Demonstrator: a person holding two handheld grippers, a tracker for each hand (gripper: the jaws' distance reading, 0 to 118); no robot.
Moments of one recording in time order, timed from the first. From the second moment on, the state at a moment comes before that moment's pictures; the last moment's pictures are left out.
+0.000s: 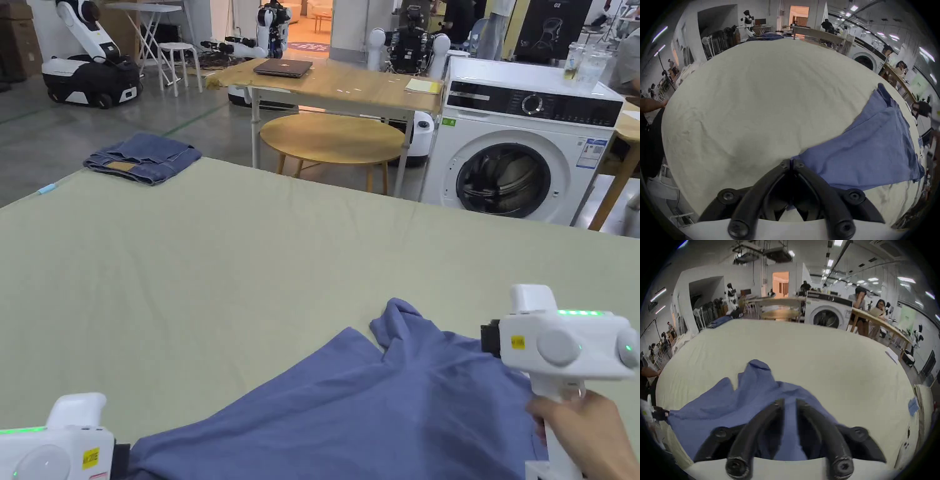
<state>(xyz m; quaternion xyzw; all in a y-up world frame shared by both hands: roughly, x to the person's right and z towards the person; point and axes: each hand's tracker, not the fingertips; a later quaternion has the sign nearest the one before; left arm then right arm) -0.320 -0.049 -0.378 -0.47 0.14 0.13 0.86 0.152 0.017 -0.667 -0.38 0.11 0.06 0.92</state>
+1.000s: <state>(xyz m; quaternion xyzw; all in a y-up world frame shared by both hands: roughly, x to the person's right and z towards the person) -0.329 -0.029 -0.365 -0.44 0.14 0.15 0.87 0.134 0.044 -0.665 -0.35 0.12 0.14 0.92</state>
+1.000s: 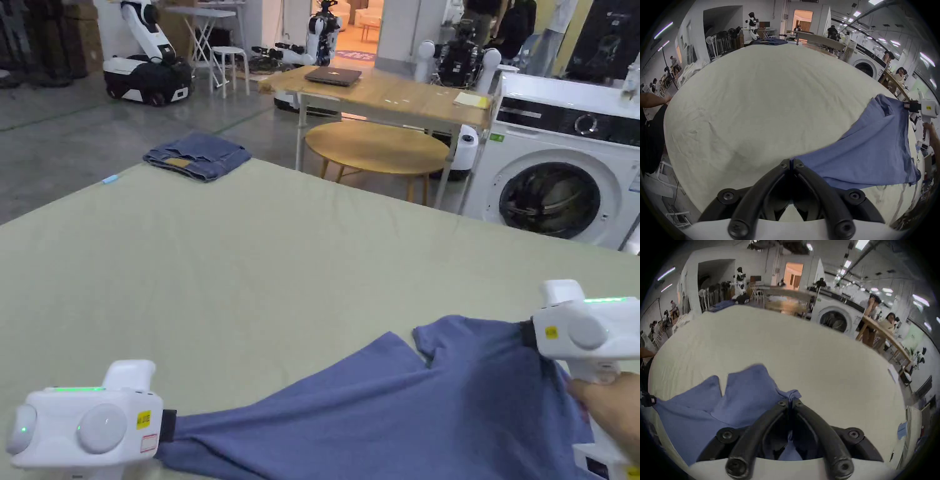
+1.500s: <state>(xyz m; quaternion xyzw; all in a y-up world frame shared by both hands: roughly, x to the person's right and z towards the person) -0.322 0.169 -0.435 -0.27 0.08 0.07 0.96 0.223 0.234 -0.606 -0.16 0.02 0.09 0.98</state>
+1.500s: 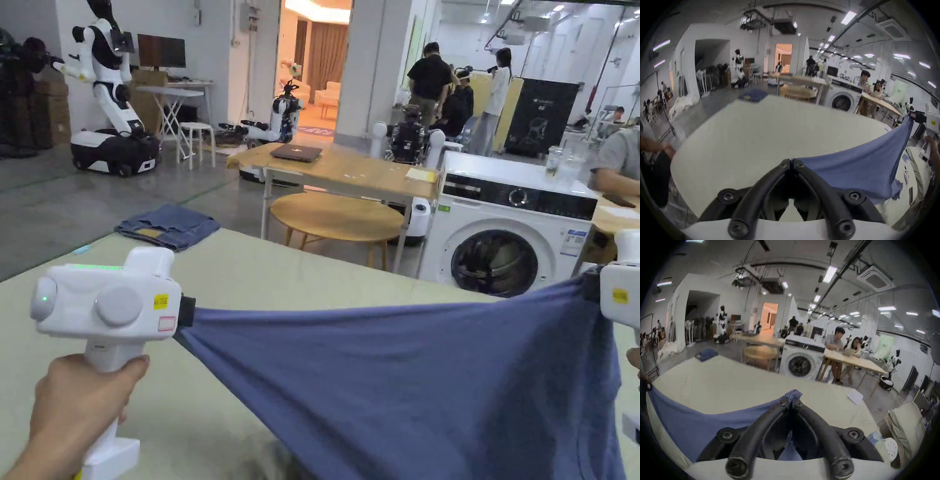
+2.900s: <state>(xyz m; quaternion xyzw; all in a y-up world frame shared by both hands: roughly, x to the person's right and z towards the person) -0.246 0.298 -0.604 -0.15 0.06 -0.04 0.99 0.288 0.294 -0.608 -0.06 -0.11 0.08 0.99</state>
